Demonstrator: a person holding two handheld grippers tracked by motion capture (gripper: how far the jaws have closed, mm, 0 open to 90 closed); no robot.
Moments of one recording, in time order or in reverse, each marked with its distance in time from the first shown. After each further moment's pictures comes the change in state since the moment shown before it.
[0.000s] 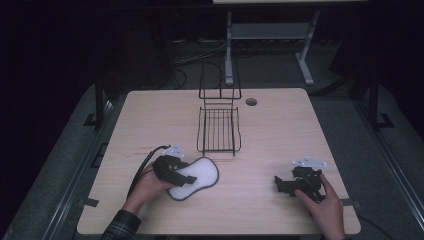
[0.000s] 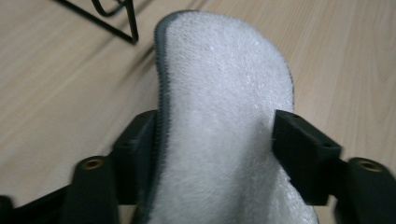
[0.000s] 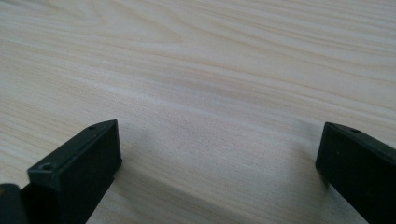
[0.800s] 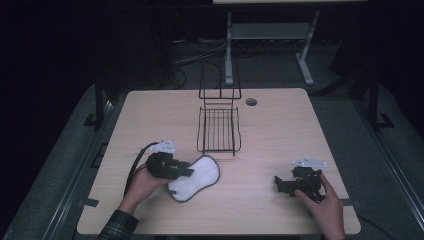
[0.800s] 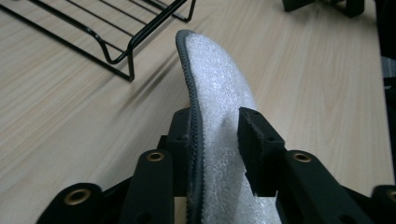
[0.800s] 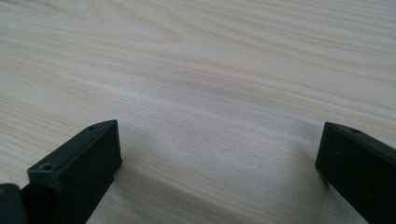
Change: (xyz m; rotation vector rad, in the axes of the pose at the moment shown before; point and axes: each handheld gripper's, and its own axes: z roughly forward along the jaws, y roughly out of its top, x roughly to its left) left arm 0.000 0.004 -0.023 -0.114 -0.076 -0.017; right arm 0.000 0.000 0.000 0.000 0.000 0.000
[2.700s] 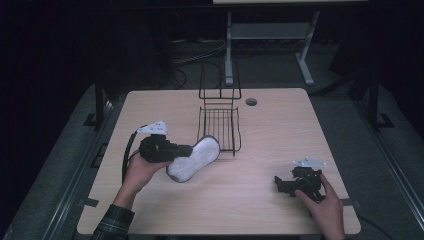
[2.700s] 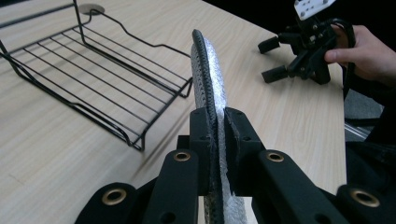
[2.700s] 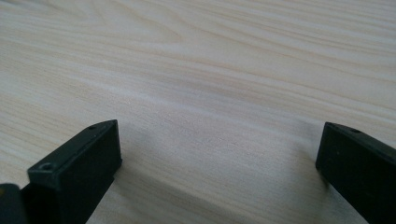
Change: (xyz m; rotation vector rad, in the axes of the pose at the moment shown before) left arm -0.007 0.051 -0.040 -0.152 0.032 -0.007; right arm 0.000 0.000 0.000 0.001 0.003 -0.003
